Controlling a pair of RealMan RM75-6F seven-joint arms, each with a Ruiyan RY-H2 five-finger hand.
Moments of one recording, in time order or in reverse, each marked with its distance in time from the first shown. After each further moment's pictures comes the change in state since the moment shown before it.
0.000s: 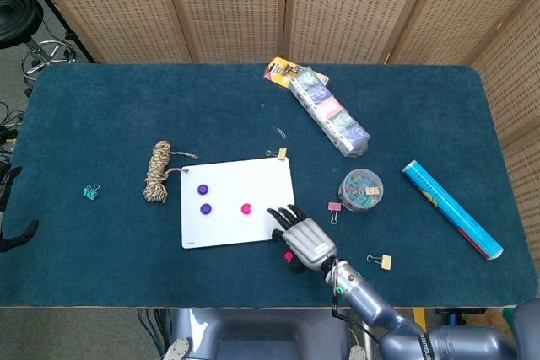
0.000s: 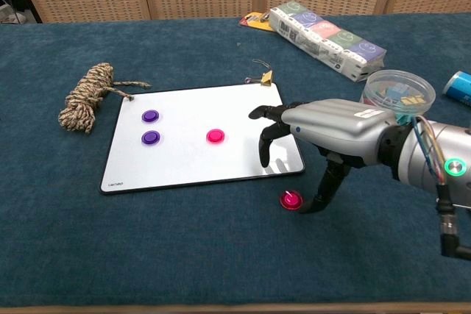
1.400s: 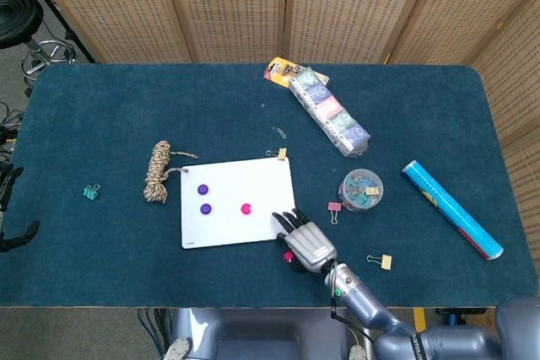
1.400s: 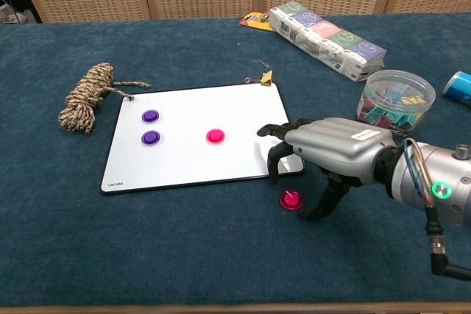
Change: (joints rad) left arm 0.014 0.011 -0.019 -0.001 0.015 -0.031 -0.022; right arm 0.029 -0.052 -0.059 0.057 0.075 0.041 -0.049
